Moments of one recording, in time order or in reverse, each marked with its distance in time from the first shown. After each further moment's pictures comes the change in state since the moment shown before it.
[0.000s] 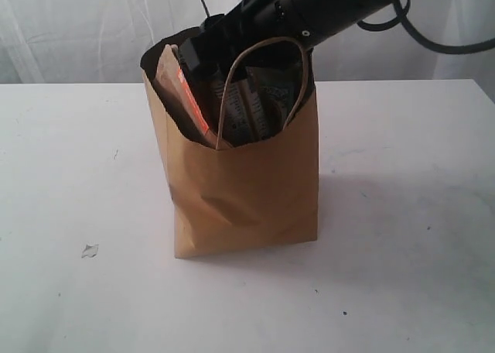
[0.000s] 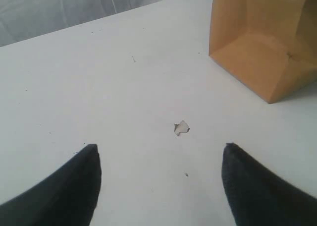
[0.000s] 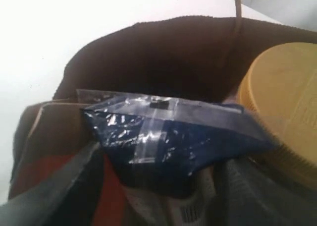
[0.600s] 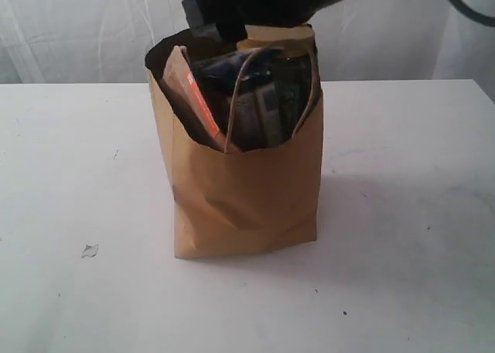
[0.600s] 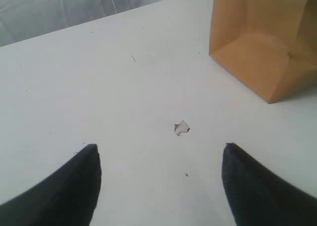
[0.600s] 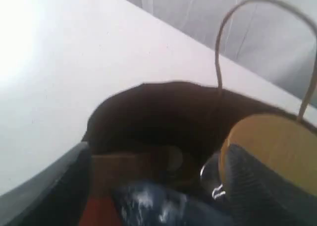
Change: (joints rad) left arm 0.000 0.000 0.000 0.000 0.000 0.000; right arm 0.000 -0.072 -0.004 0.000 -0.085 -0.062
